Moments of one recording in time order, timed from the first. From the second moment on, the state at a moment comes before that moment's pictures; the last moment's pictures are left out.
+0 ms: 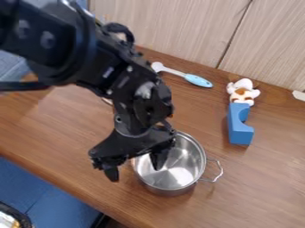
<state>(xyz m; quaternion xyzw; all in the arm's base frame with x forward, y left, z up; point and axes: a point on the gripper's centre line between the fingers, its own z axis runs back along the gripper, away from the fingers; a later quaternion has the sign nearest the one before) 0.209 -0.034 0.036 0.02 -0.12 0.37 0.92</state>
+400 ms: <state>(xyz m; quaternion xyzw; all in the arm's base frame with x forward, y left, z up) 0.216 -0.036 0.013 0.03 -0.10 0.37 0.92</state>
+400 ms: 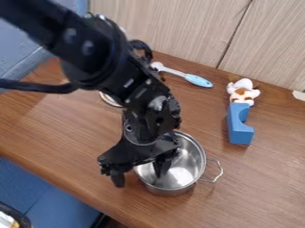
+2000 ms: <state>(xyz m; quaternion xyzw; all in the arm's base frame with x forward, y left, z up) 0.236 0.057 0.076 -0.02 -0.14 0.49 0.86</state>
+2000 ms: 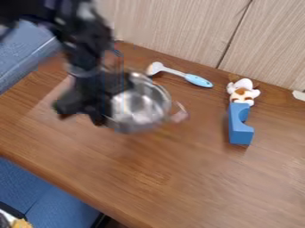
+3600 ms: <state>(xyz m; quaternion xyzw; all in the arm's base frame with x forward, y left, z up) 0.224 0.132 0.027 0.06 -0.14 0.60 0.79</state>
